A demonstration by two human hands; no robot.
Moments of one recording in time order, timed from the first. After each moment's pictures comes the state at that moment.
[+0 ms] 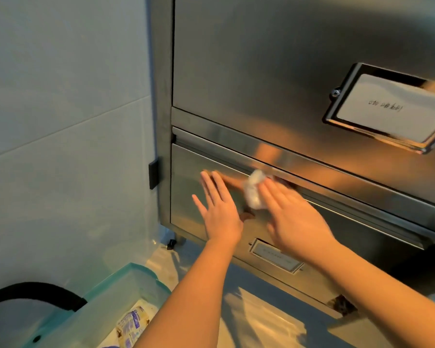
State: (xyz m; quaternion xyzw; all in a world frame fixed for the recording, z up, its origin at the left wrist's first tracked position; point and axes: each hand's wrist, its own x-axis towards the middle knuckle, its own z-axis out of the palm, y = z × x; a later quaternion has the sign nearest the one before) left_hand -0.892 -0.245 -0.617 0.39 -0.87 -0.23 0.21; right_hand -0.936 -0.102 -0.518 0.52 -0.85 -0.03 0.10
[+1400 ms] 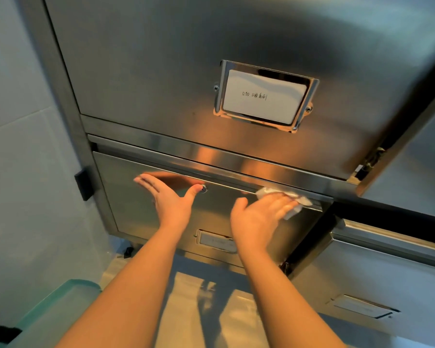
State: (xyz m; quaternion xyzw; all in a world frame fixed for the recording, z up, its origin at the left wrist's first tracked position) left_hand -0.911 -0.215 -0.574 0.37 -0.73 -0.49 0.30; right_hand -0.936 -0.070 -0.540 -0.01 -0.95 0.28 0.13
